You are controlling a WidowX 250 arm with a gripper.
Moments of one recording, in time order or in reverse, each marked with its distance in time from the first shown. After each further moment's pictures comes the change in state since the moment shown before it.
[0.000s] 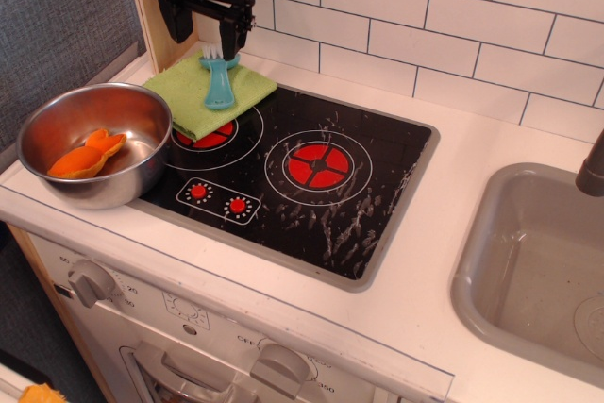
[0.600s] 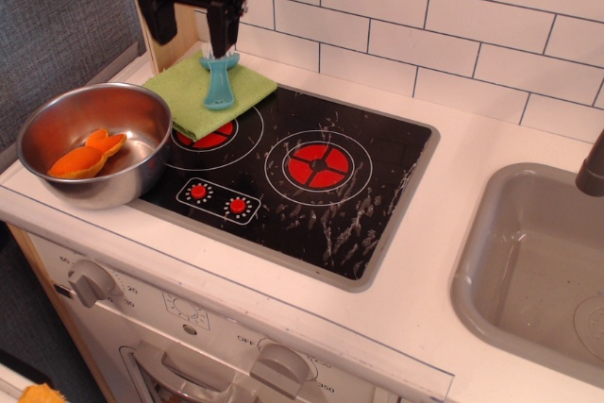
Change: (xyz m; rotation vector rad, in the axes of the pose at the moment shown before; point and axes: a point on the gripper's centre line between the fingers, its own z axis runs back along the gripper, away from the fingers) arm -0.045 -0.018 0.044 -0.095 0.113 0.068
